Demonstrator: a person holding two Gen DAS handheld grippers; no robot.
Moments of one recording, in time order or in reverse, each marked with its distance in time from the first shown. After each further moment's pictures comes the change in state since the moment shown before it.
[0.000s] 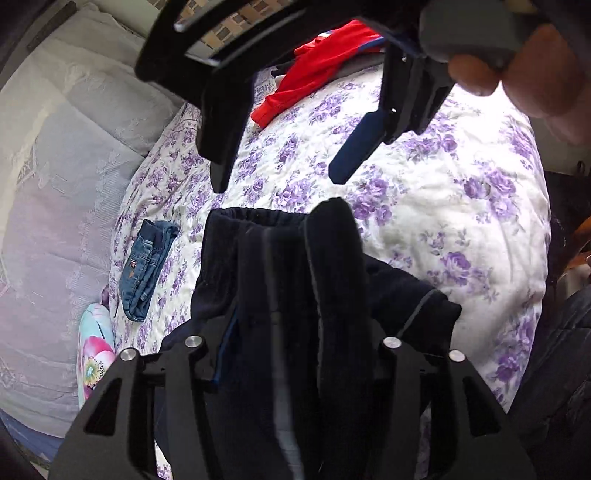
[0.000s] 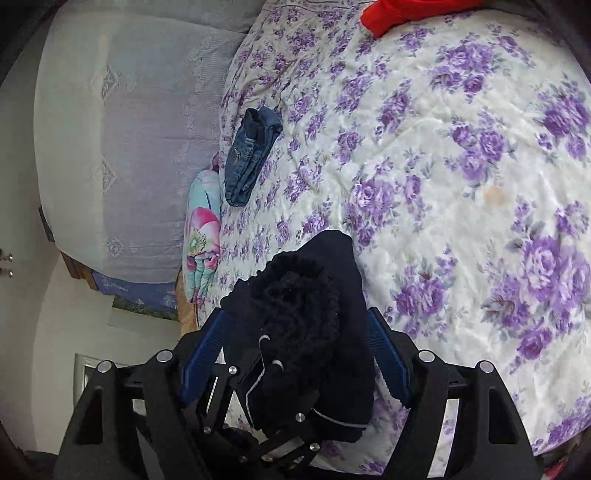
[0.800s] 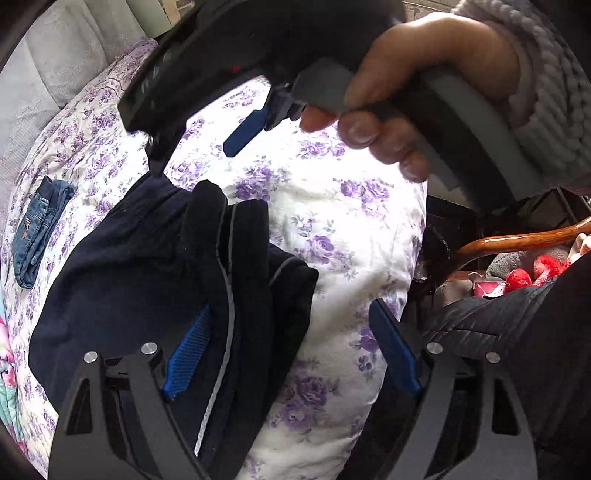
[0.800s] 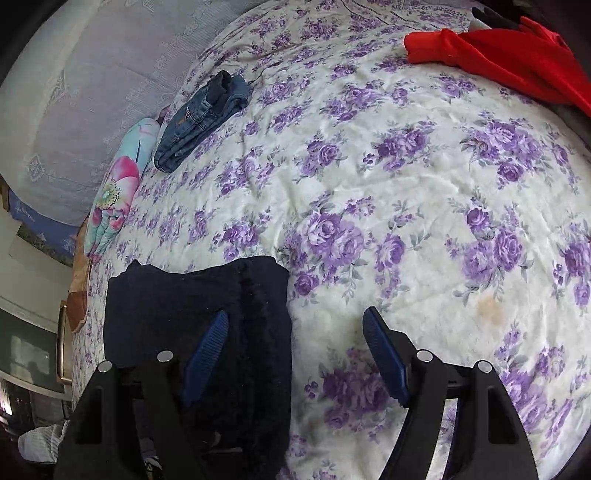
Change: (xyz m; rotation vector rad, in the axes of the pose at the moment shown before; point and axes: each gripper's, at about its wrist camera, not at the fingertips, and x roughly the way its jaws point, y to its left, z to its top) left arm -0.016 0.000 -0.017 -0.120 0.026 -0.508; right arm 0.033 0.010 0.019 -0.234 -0.002 -0.320
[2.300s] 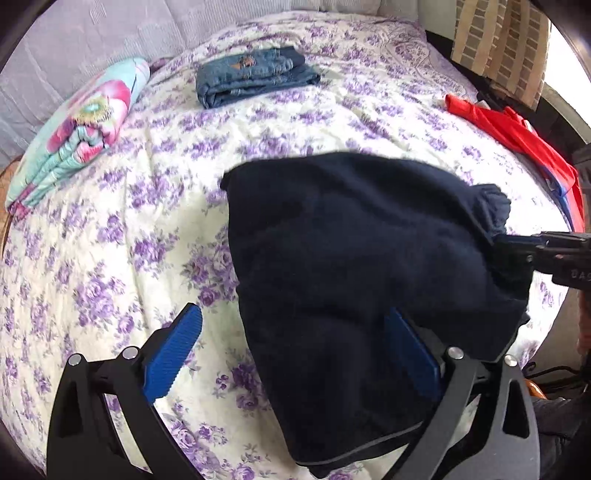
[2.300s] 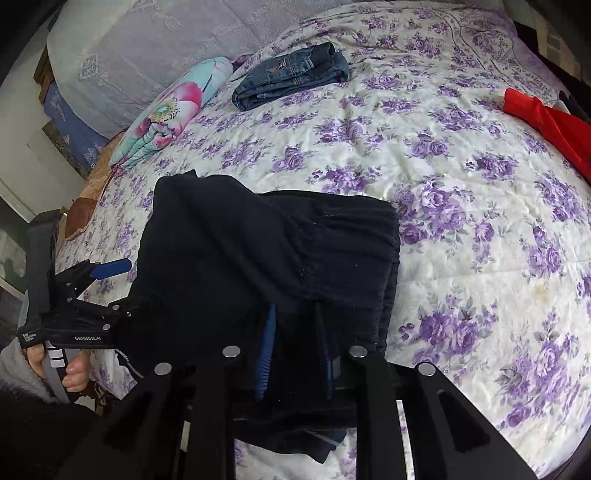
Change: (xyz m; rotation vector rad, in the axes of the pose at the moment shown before) left arm -0.062 0.162 -0.112 -0.764 0.016 0.326; right arm 0.009 0.078 -0.047 -0.338 0.098 -0.015
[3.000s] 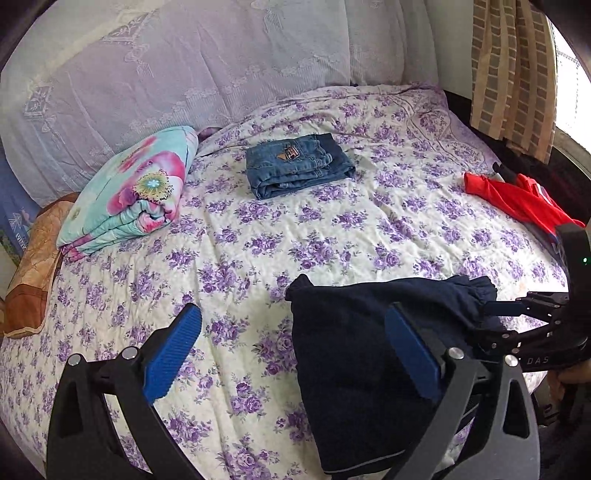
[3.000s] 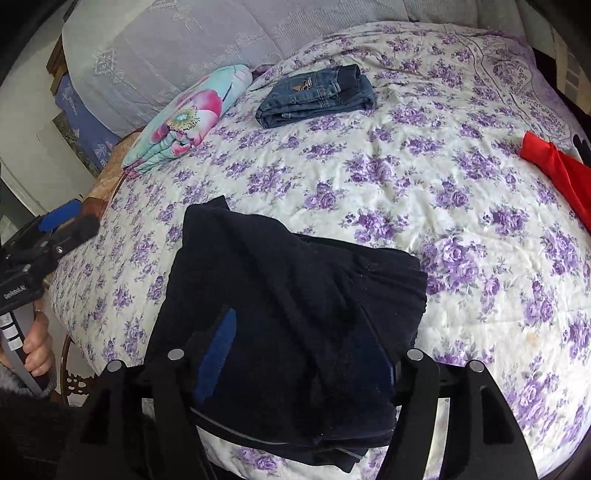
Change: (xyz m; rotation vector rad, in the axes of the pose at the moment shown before) left arm -0.080 0.020 0.053 -0.045 -0.193 0.138; right arm -0.008 0.031 0.027 -0.055 -0.013 -0.014
